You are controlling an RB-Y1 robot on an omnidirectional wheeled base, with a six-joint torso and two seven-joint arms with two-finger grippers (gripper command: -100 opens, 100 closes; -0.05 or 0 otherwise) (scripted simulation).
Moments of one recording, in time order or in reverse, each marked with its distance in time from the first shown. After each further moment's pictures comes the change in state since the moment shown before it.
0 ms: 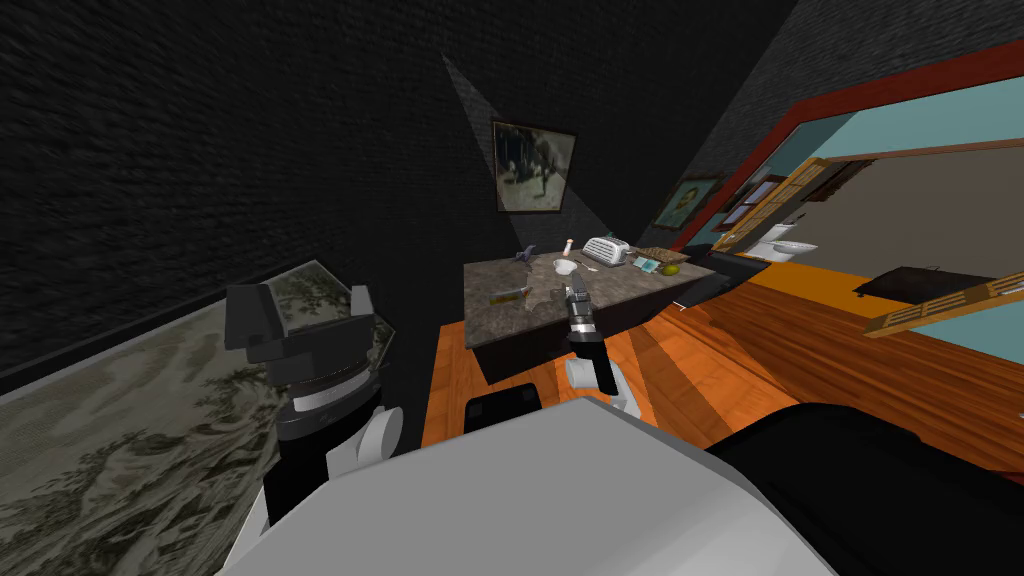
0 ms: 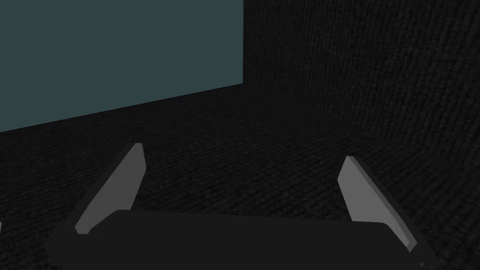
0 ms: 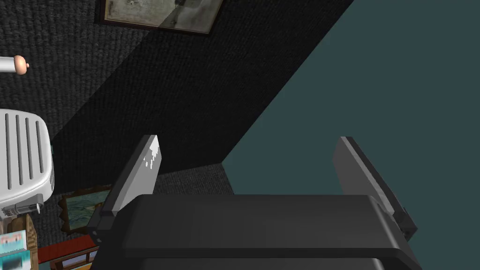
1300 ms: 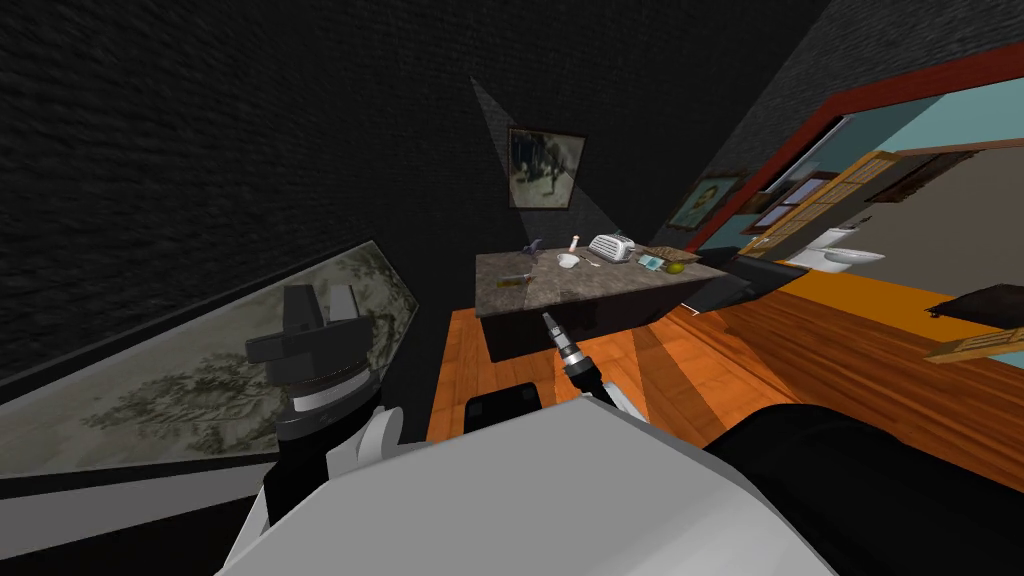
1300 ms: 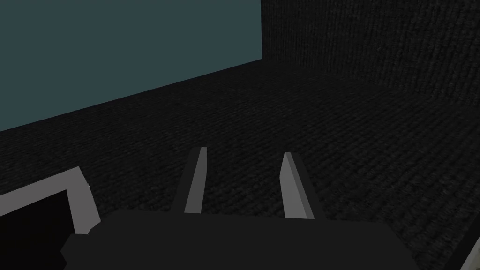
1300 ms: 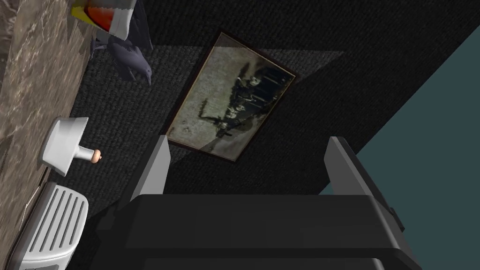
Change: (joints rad) left arm 0.000 0.000 0.000 0.000 0.000 0.000 0.000; right arm 0.175 -0.292 0.183 0.148 0.111 -0.035 0.010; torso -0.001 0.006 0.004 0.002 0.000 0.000
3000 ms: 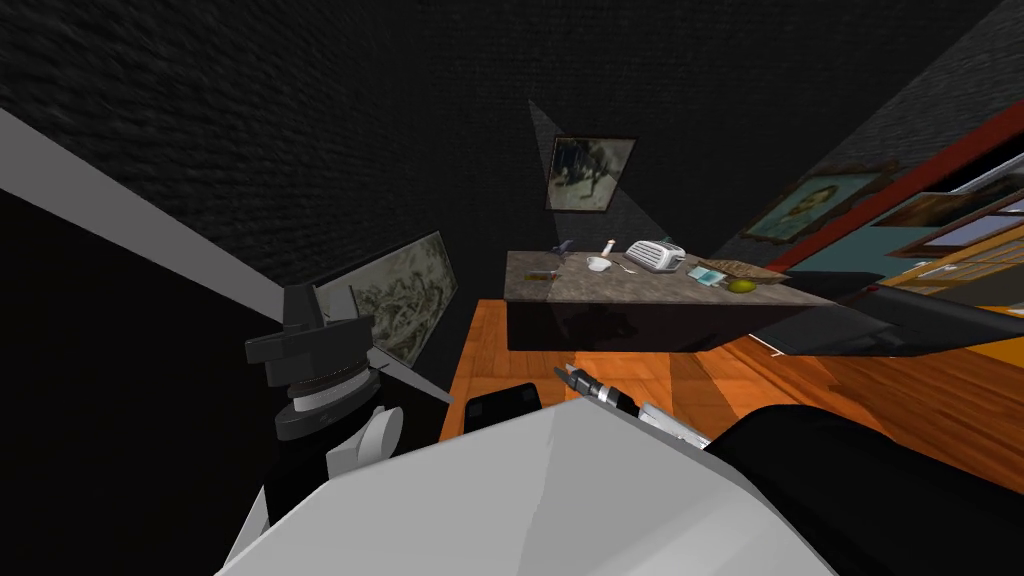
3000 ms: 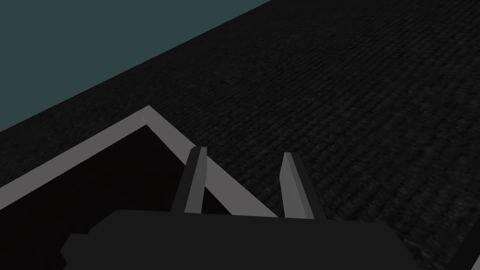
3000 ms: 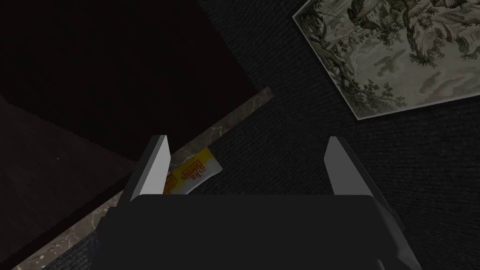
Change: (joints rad) left arm 0.000 0.000 0.000 0.000 0.000 0.000 0.000; right arm 0.058 -0.517 0.115 0.363 0.130 -0.091 0.004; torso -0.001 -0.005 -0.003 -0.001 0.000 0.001
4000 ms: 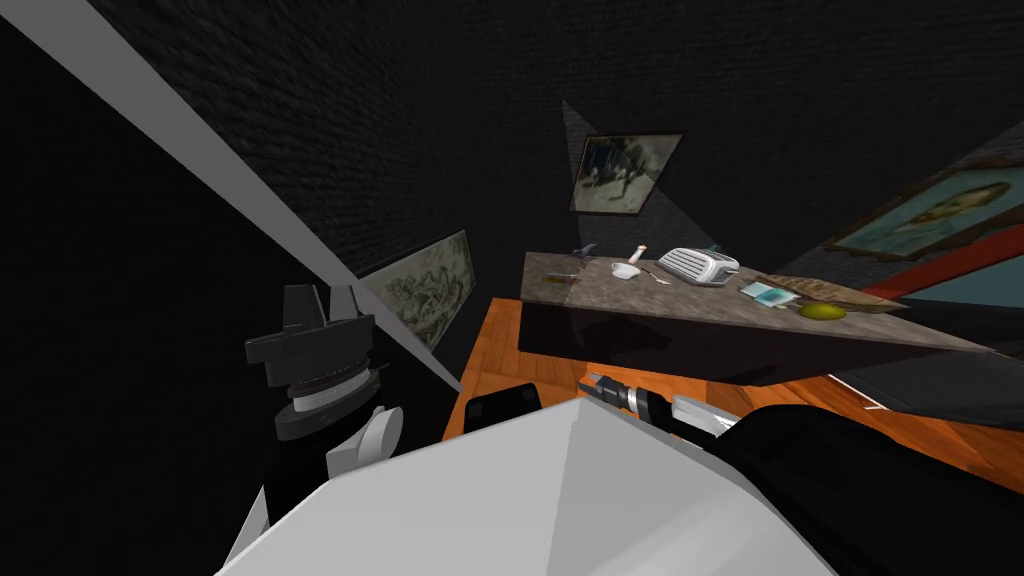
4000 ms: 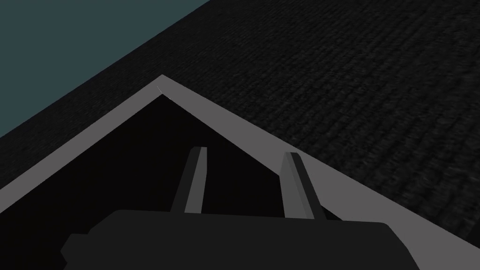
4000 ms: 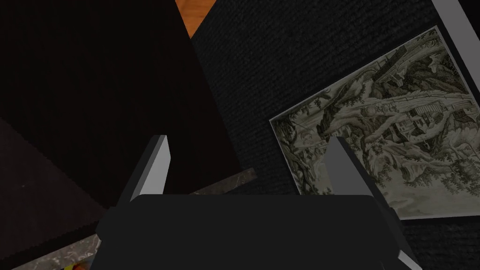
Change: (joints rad) left arm 0.000 0.000 0.000 0.000 0.000 0.000 0.000; right arm -0.013 -0.281 0.034 0.174 0.054 -0.069 0.002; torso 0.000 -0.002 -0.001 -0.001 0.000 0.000
